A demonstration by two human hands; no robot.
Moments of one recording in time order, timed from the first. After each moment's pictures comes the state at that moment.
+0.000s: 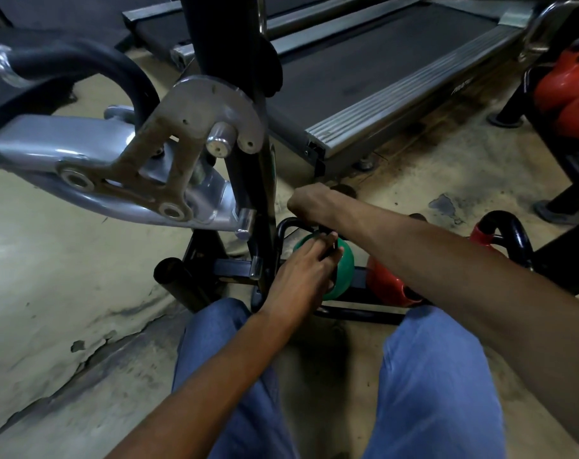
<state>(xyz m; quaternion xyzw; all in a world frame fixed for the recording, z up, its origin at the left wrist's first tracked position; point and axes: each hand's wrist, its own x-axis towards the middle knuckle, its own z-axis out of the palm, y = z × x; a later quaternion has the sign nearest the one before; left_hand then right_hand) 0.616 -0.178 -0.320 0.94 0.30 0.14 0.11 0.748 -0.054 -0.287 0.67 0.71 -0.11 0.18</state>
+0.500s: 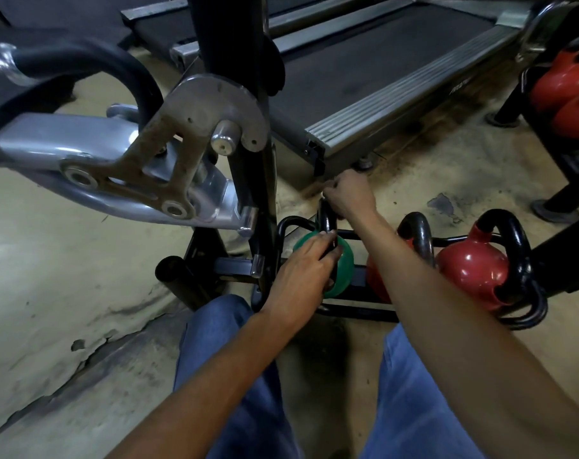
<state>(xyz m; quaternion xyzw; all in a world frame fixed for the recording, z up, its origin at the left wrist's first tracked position) 0.614 -0.185 -0.321 0.93 0.32 0.15 0.11 0.795 -0.089 -0.303 0.84 0.46 -0.17 -0.23</state>
